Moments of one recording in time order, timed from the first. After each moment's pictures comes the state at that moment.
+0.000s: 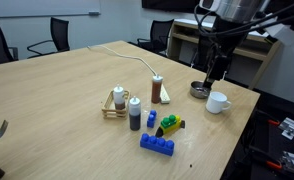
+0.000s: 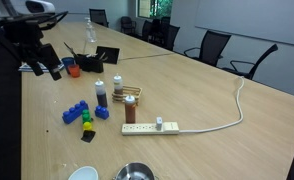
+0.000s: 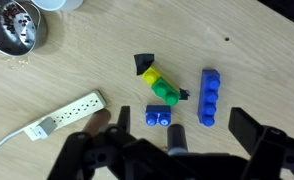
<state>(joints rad) 0.24 -0.21 0.28 -2.40 -0.09 2.28 0.21</state>
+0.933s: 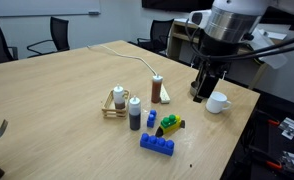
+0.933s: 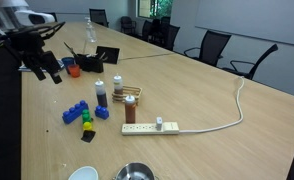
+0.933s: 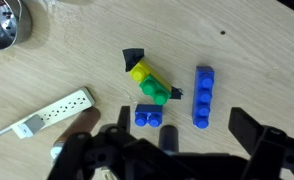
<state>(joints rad) 0.26 -0.09 0.34 -2.35 -0.19 2.32 0.35</state>
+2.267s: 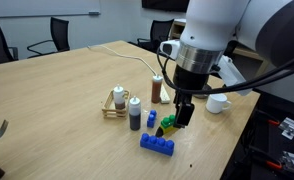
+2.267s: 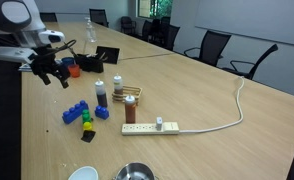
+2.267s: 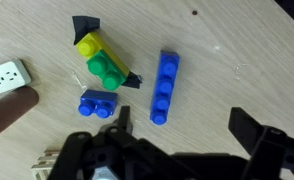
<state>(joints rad) 0.31 0.17 0.34 -2.22 -0.20 2.45 0.25</state>
